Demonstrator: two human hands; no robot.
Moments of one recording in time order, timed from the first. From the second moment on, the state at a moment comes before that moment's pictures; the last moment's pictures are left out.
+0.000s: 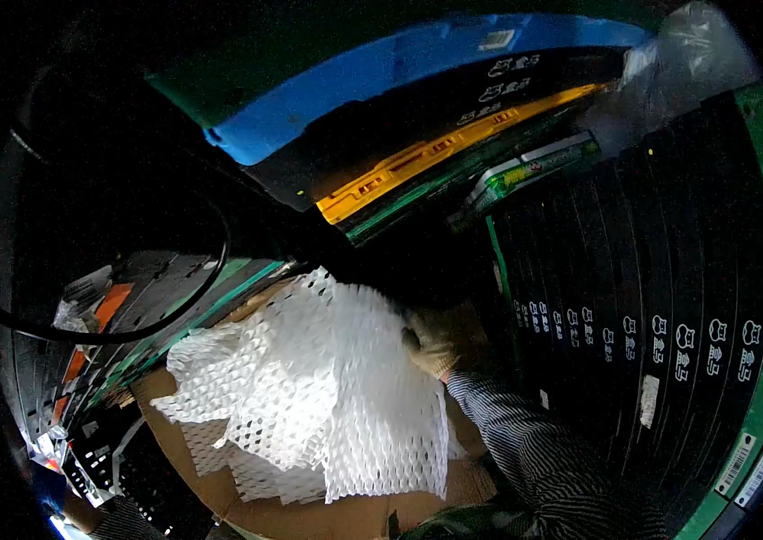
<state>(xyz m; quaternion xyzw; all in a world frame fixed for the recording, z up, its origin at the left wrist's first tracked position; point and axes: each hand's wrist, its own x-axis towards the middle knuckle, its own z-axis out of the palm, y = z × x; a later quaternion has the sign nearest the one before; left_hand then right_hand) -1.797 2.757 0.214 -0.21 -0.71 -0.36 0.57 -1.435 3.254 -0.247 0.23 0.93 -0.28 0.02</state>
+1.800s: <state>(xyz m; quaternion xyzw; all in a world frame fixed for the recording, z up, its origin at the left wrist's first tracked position) -1.862 2.660 0.256 -0.24 -0.69 -0.52 0.44 -1.428 3.190 -0.312 0.25 0.83 -0.50 0.07</state>
